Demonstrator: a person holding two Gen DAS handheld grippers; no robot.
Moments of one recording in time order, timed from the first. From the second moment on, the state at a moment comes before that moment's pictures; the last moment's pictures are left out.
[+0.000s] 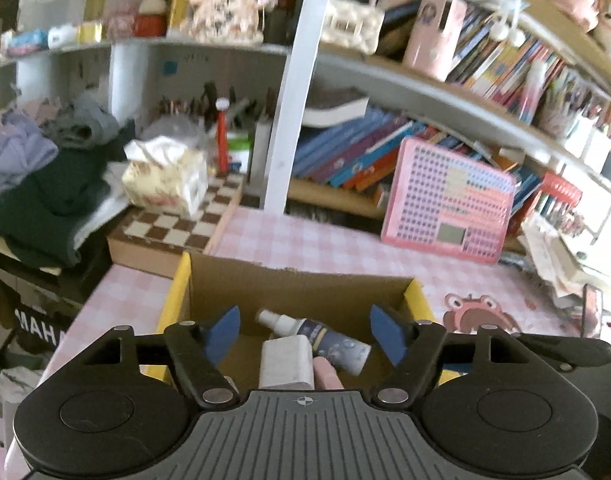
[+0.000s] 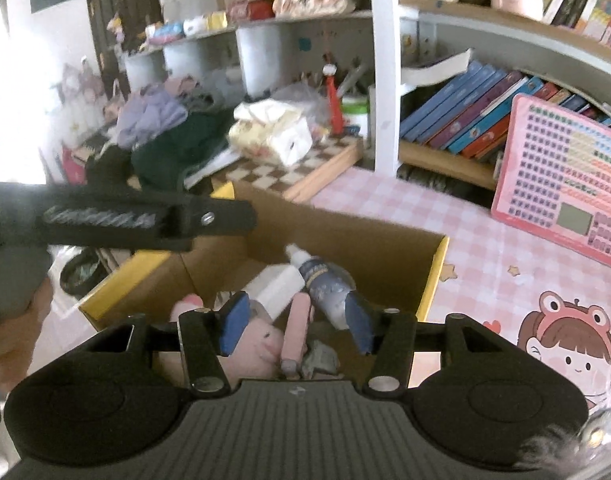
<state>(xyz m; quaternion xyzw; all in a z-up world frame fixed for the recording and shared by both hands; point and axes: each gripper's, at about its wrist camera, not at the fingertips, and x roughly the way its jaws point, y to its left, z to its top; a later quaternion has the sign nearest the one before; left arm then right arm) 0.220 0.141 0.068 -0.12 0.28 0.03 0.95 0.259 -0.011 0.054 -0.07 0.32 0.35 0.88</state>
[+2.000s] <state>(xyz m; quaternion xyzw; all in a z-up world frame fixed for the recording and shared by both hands) -0.031 0.065 0.019 -0.03 0.33 0.00 0.95 -0.025 -0.128 0.026 -0.06 0.29 0.11 0.95</state>
